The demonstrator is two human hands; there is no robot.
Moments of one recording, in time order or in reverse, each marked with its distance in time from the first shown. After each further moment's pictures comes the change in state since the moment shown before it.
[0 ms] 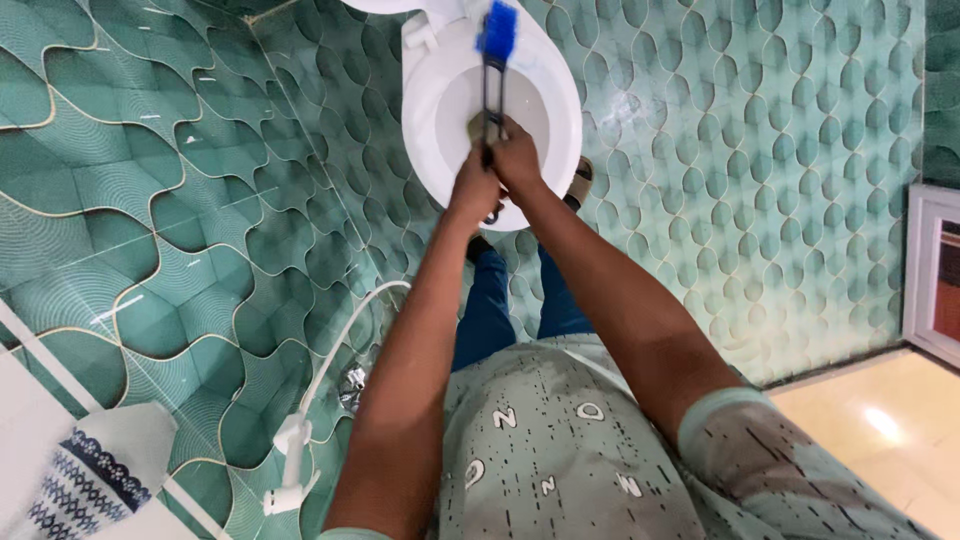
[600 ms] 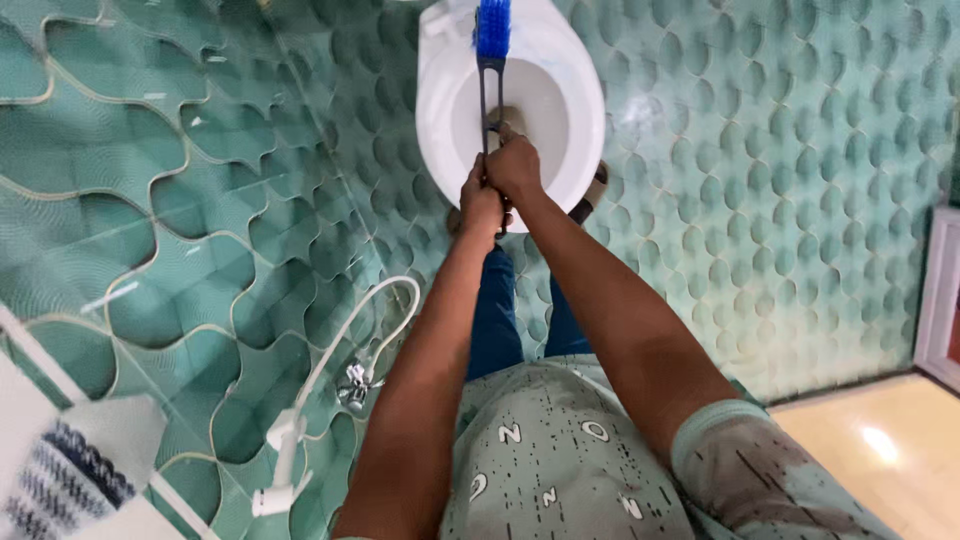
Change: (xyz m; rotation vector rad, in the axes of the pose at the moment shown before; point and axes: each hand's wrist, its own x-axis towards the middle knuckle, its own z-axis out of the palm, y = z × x) left_hand -0.021 -0.016 -0.001 -0.388 0.204 -0.143; right_hand 0.027 0.041 0.038 -0.510 0.086 -0.165
